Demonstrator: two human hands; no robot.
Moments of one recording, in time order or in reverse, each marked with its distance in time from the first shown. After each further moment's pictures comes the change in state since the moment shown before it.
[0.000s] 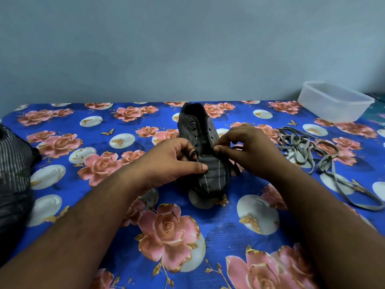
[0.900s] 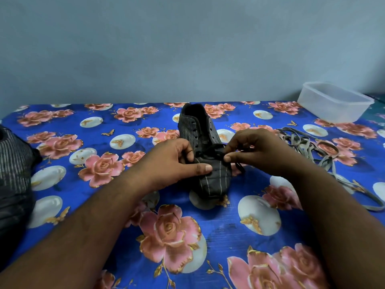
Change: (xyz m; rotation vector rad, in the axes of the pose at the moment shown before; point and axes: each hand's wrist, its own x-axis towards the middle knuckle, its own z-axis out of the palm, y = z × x) left_hand -0.001 -0.002 -0.002 0.242 0.076 0.088; right_hand -0.004 0.003 -0.024 0.179 -0.210 0.071
